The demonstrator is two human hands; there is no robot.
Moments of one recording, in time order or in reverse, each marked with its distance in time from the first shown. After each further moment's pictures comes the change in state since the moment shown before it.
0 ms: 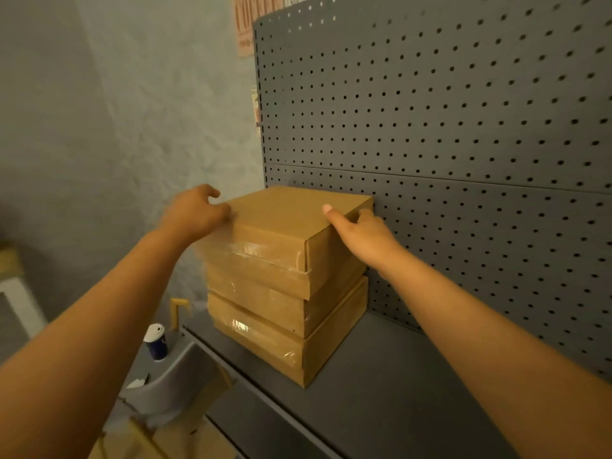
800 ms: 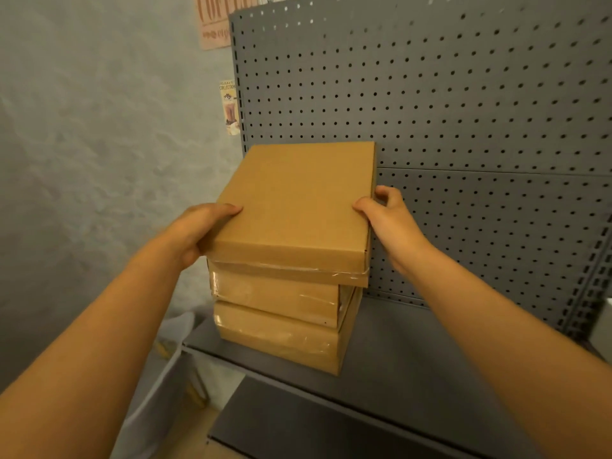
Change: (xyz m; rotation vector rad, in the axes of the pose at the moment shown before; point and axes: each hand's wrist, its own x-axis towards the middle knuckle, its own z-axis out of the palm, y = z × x) left_hand 0.043 -0.058 0.008 -0.870 -0.505 -0.175; right_hand -0.032 -0.027 0.021 0.405 0.343 0.010
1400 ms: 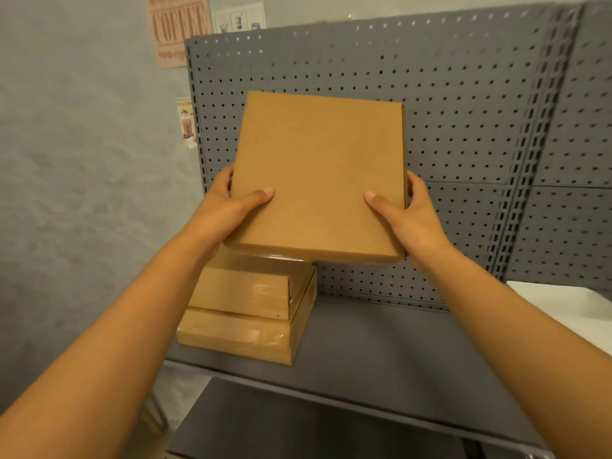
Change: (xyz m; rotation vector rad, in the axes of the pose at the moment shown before) left_hand -0.069 0.037 0.096 0.021 -0.097 0.486; right_hand -0.060 -0.022 -0.104 -0.052 0.197 -0.186
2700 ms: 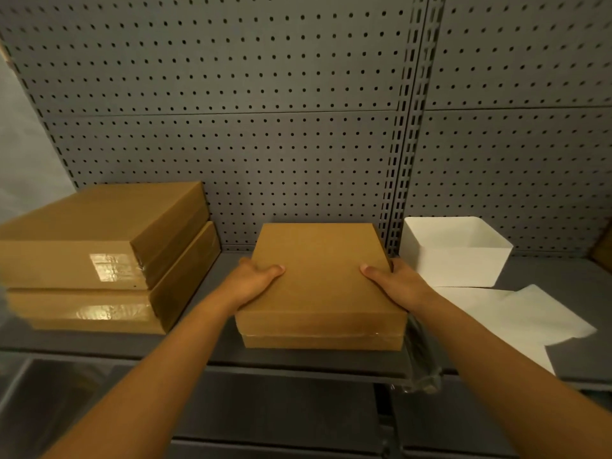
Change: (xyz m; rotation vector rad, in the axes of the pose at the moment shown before) left_hand -0.073 -0.115 0.244 0.378 -0.404 -0.580; right_hand -0.049 0.196 -0.183 -0.410 -0.160 0.633
